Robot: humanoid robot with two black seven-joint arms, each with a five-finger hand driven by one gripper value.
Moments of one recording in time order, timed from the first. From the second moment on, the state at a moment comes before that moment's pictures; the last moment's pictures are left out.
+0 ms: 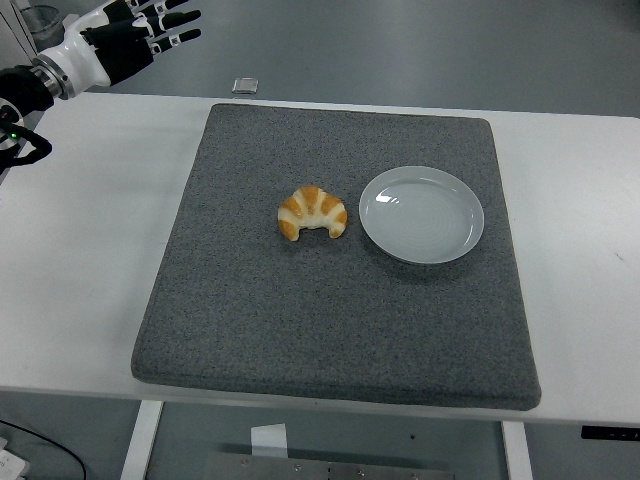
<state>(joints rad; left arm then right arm) -1.03 0.54 -0.65 -0.62 0.09 -0.55 0.01 -0.01 0.00 -0.06 0.12 0.06 0.03 0.17</state>
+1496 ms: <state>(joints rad) -1.21 0.54 -0.20 -1.06 1.02 -0.24 -0.12 -0.01 0.00 -0.06 0.12 0.06 0.03 0.17</state>
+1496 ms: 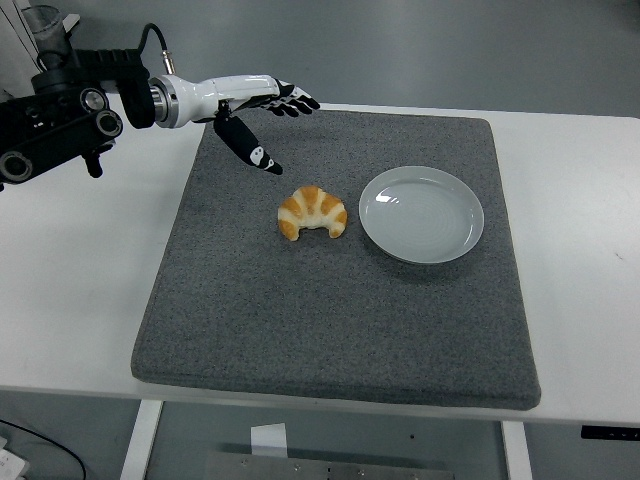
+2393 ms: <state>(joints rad) -1.05 0.36 -0.13 -1.00 1.33 0.07 -0.11 -0.01 0.00 -0.06 0.12 0.06 0.03 0.17</state>
